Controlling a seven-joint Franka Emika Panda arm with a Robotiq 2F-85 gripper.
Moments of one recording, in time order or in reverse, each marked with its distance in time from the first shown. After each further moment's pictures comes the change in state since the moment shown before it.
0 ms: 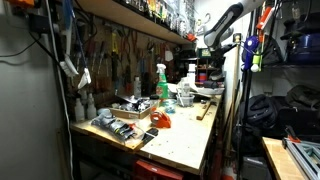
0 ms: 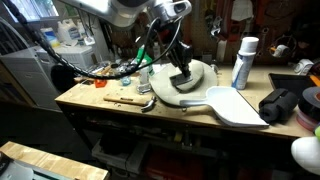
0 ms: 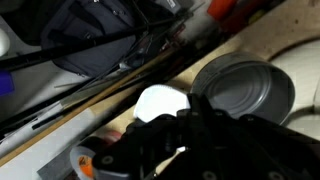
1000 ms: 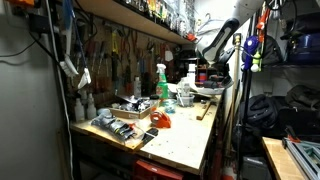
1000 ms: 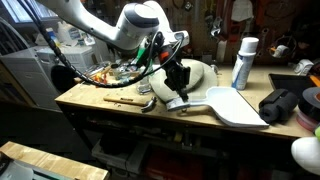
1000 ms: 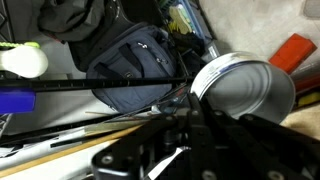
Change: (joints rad) arm 0.033 0.122 -0.008 -0.010 -0.266 -0.167 0.055
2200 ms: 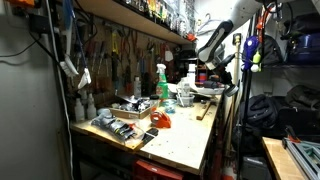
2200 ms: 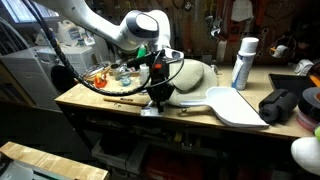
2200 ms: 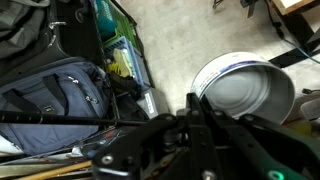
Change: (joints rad) arm -0.047 0.027 0.078 0.006 0.245 -0.218 -0.300
